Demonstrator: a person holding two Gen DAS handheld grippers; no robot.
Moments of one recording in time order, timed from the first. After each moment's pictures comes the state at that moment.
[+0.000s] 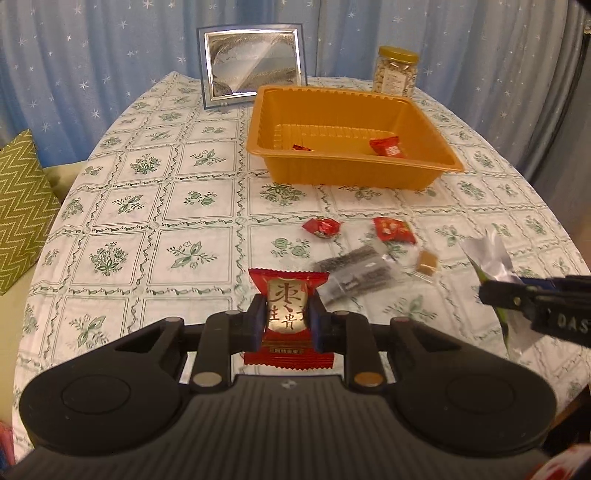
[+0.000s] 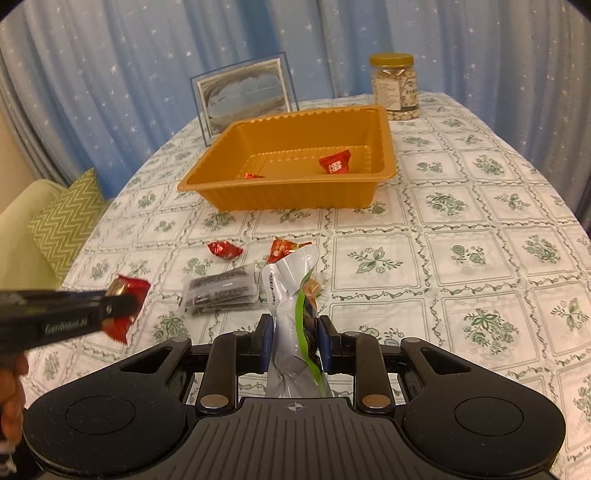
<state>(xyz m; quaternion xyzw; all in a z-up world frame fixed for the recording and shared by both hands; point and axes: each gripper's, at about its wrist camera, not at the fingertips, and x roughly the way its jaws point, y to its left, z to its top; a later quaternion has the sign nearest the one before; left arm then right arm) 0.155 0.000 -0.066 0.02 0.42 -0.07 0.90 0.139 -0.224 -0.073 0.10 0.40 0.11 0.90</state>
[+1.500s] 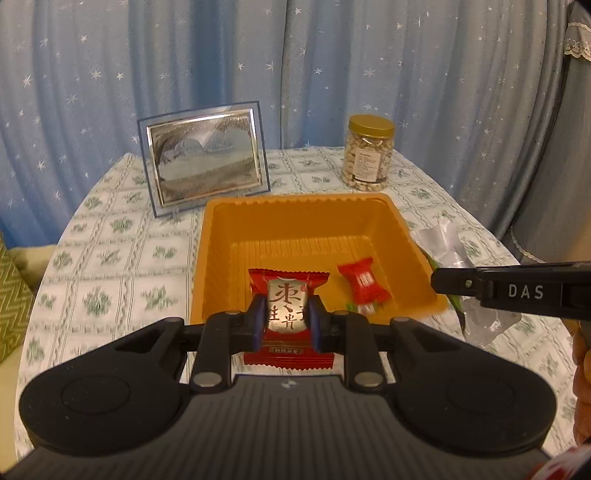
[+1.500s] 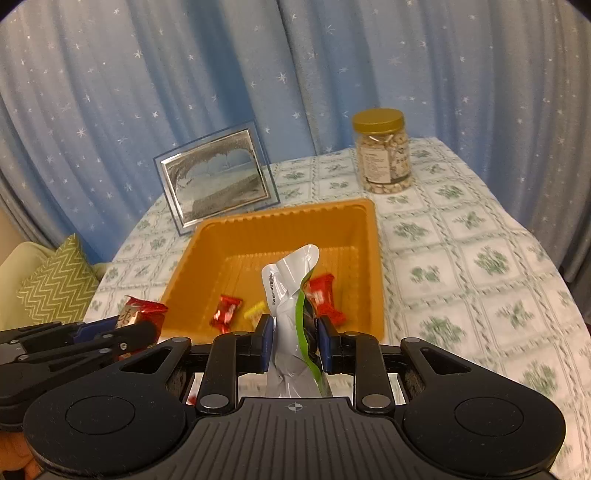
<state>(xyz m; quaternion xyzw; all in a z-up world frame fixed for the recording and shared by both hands) 0.287 -0.052 -0.007 0.04 0.36 -0.12 0.93 0.286 -0.254 -0.008 0.14 0.37 0.09 0.91</state>
